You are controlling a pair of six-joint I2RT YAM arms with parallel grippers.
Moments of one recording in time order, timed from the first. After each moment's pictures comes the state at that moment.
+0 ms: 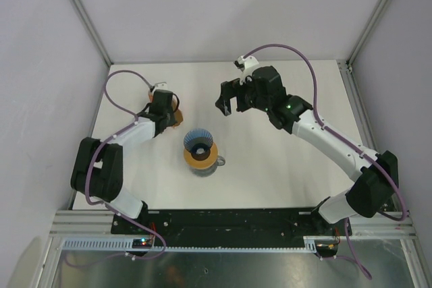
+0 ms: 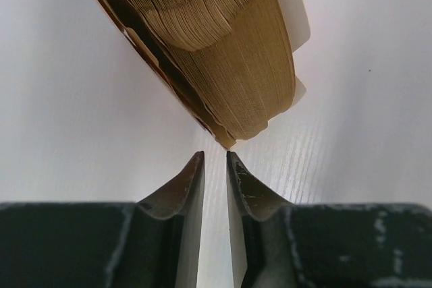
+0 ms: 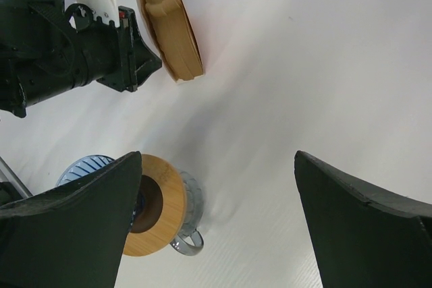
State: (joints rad) left arm -0.28 1.56 0.93 -0.17 -0.31 -0.36; right arm 0.69 1.48 1.38 -0.28 -0.09 0.24
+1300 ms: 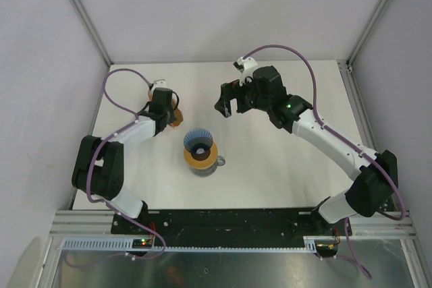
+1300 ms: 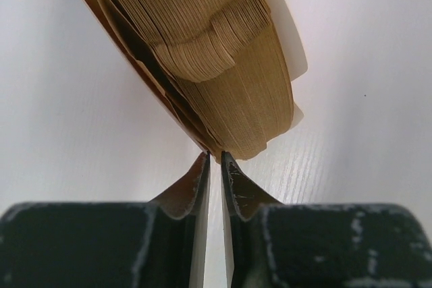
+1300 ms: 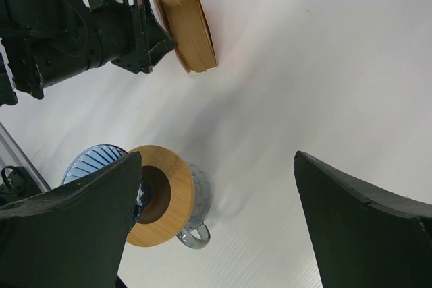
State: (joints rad) left arm -0.27 1.58 0.94 -0.13 -0.34 -0.37; right arm 0.67 1.48 1.37 -0.29 -0.16 0.24
